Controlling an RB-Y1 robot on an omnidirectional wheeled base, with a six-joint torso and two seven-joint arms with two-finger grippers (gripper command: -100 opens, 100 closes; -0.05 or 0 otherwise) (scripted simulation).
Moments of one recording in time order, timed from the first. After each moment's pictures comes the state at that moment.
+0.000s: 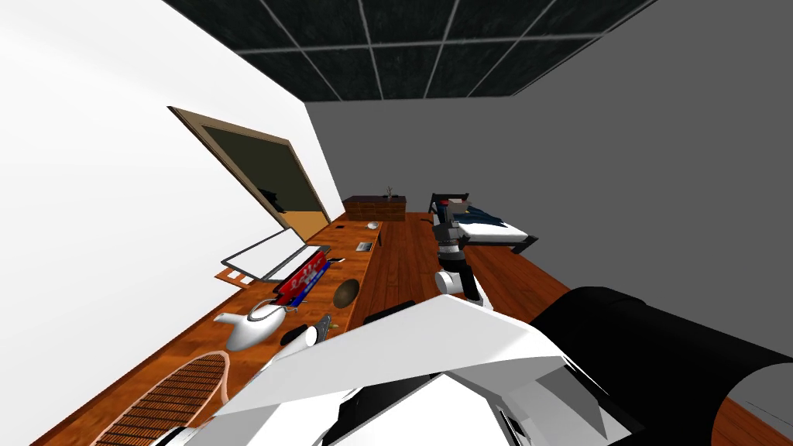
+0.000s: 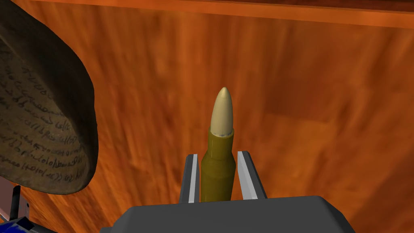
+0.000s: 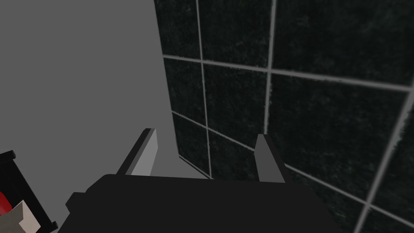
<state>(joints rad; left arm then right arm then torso) -0.11 0.45 -0.38 -0.55 0.98 0.31 -0.62 0.46 -0.01 -0.02 -2.33 -0.06 -0.44 -0.01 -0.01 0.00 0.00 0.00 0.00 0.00</state>
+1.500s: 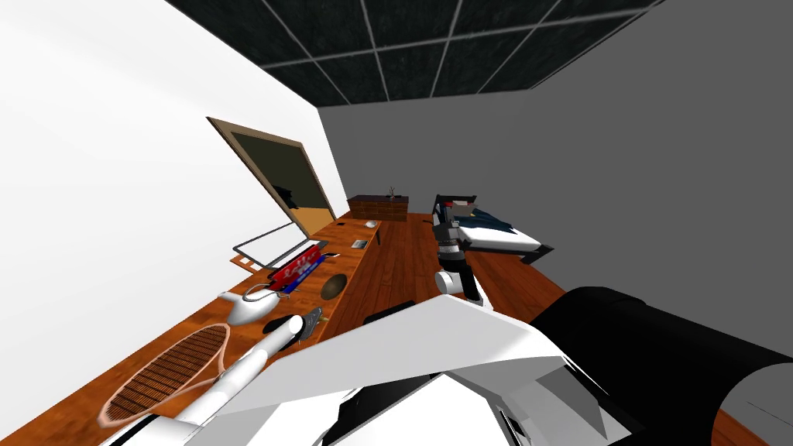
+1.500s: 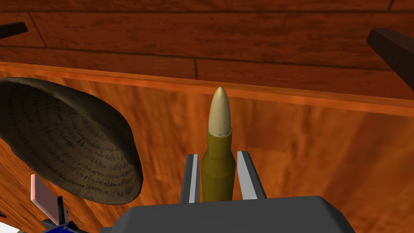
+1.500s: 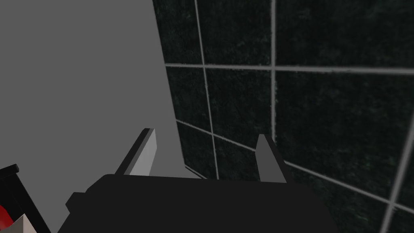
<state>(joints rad) -0.19 0.61 -0.48 -0.59 1.20 0.42 -0.82 0.46 -0.01 -0.01 -2.33 -0.06 -0.44 -0.01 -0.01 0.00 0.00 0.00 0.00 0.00</state>
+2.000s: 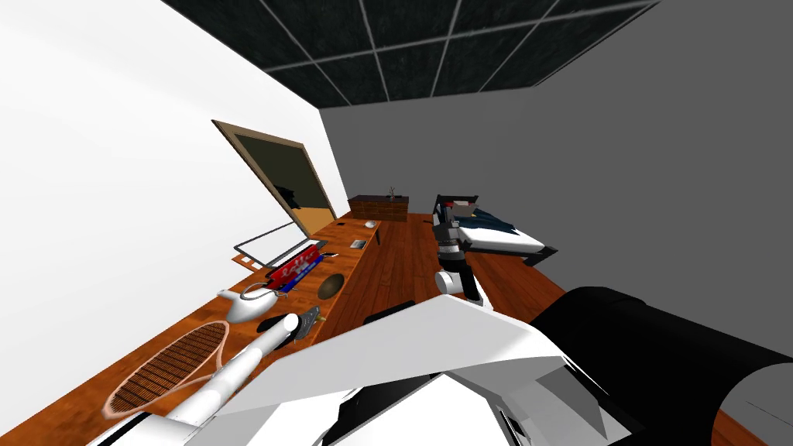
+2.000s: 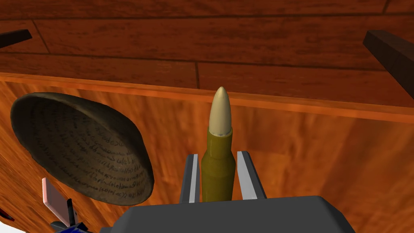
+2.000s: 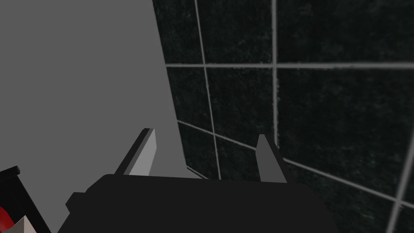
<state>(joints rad) -0.21 0.65 -0.51 -0.59 1.27 0.45 -0.88 0.46 -0.01 -0.02 -2.33 -0.06 -0.44 -0.01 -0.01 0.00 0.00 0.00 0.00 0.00</state>
